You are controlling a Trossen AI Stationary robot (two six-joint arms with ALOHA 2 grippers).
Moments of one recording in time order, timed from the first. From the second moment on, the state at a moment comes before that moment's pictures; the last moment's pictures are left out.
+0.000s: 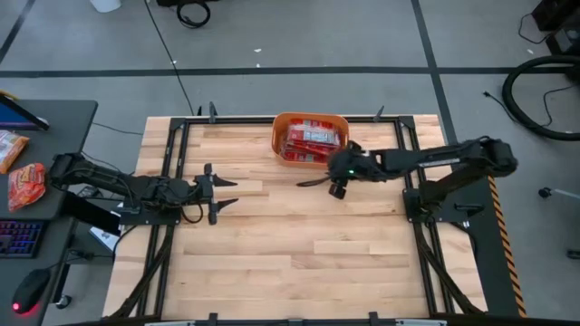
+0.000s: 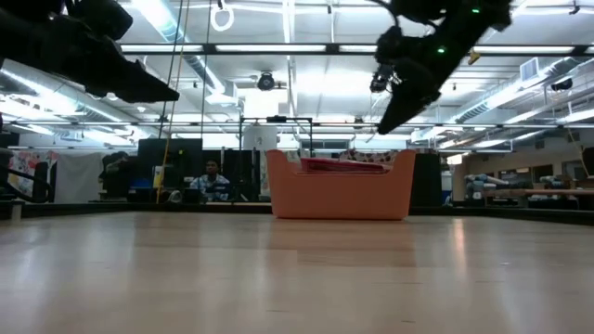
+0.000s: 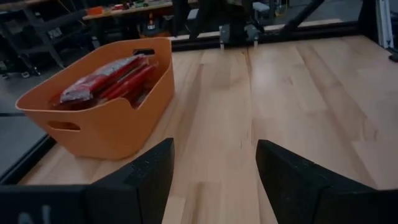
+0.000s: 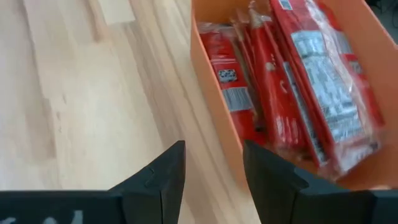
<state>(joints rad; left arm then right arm) -0.22 0.59 0.22 0.10 -0.42 0.03 -0.08 1.31 0.88 -0.44 0.37 0.13</state>
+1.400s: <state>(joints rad) -0.19 0.10 0.02 0.13 -0.53 0.14 -0.02 0.25 0.02 0.21 0.29 0.31</state>
